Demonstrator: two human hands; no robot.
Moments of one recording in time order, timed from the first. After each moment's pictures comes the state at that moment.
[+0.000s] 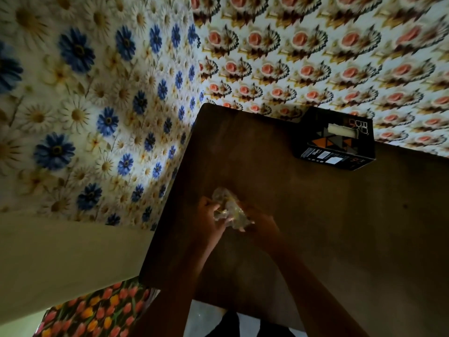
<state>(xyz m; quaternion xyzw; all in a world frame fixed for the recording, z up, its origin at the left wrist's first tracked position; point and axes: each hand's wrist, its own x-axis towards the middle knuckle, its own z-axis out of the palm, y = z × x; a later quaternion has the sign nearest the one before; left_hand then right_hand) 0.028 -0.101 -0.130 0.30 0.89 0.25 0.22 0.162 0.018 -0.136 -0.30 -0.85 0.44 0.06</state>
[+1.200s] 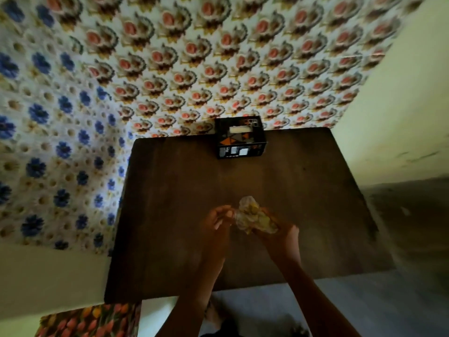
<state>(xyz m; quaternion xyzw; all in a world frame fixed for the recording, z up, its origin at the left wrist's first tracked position) 0.229 -0.065 -0.027 0.22 0.67 0.59 0.39 0.386 -0.015 -0.011 -0.50 -0.68 0.40 0.35</state>
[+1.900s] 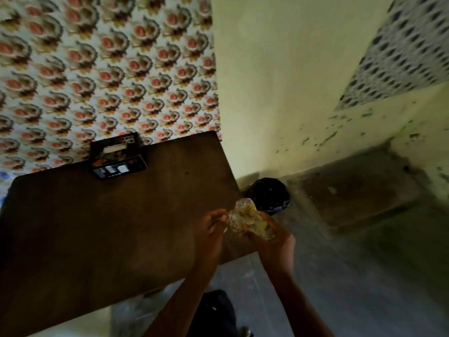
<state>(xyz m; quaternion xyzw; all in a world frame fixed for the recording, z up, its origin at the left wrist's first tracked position) 0.616 0.043 -0.010 0.33 0.64 0.53 0.45 0.771 0.045 -0.004 -0.56 -0.56 0.38 0.47</state>
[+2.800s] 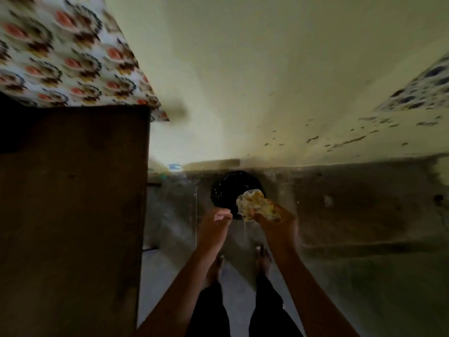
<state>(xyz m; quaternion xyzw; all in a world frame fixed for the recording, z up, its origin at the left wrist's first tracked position) 0.822 0.388 -0.225 0.15 0.77 0.37 0.51 0.975 0.451 -0.201 -0.67 -0.48 0.52 0.22</state>
